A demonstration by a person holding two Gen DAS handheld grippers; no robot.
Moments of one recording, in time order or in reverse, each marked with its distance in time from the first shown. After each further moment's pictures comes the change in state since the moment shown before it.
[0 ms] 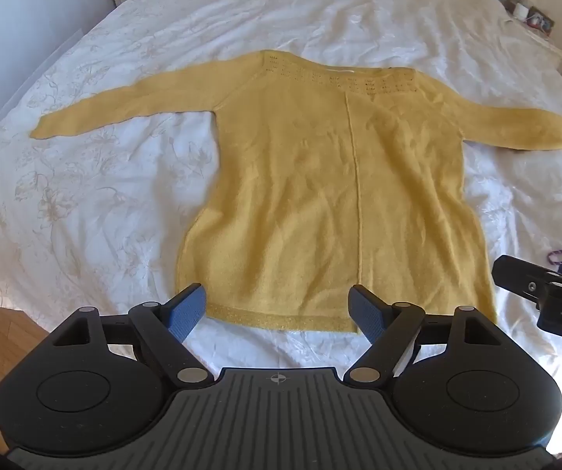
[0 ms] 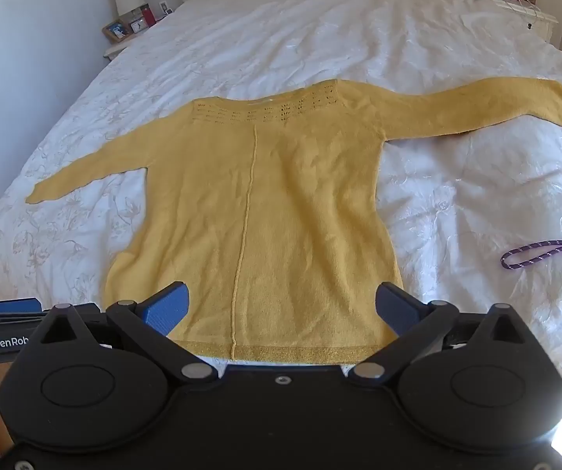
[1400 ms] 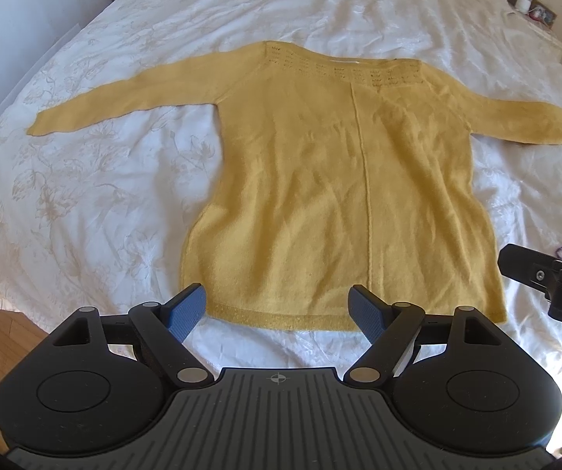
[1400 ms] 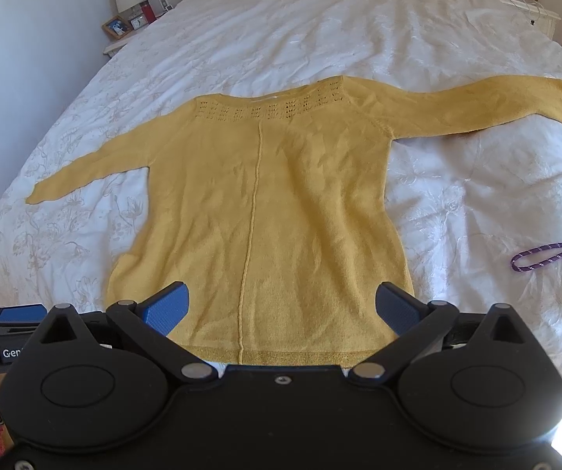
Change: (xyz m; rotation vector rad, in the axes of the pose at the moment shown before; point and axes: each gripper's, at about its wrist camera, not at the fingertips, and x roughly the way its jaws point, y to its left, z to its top) left arm 0.012 0.005 0.001 0.006 0.026 -0.006; right arm 0.010 0.008 0.005 0.005 0.012 0.004
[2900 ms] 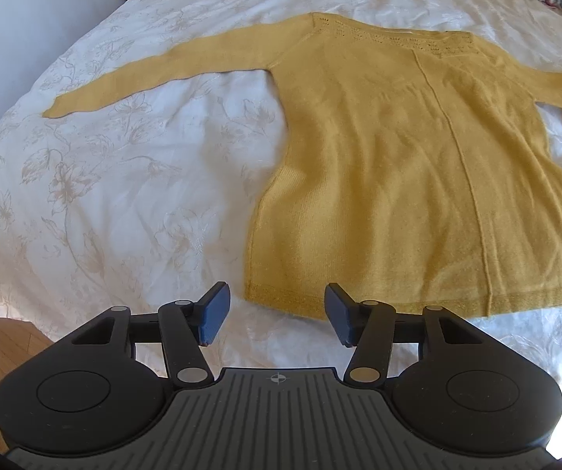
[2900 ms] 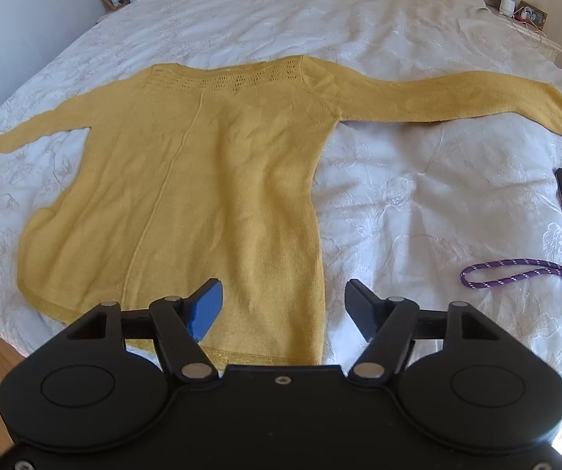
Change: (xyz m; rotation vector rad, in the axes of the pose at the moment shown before) left arm 0.077 0.065 -0.035 0.033 -0.042 0.078; right arm 0.045 -0.077 -0.027 -0.145 0.004 -0.095
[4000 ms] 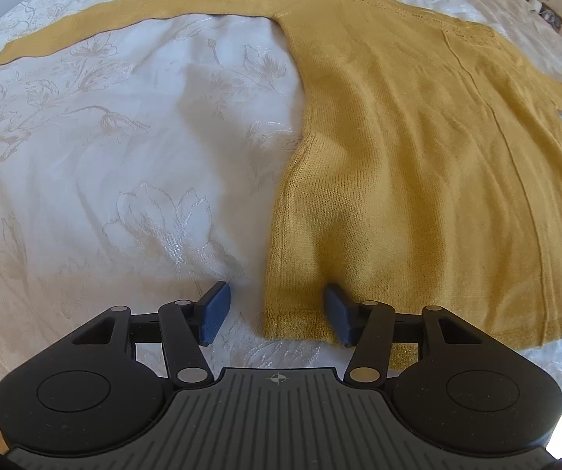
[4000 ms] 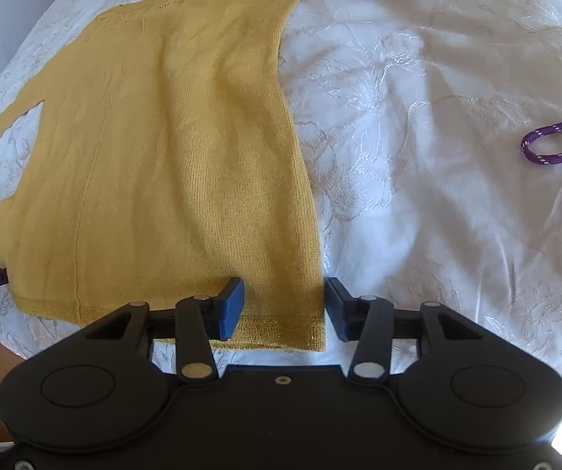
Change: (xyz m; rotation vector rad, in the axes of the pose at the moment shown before) left arm 0.090 0.038 0.001 -0.060 0.053 -0.165; right arm 0.079 -0.034 -0.031 0.216 0.227 0.117
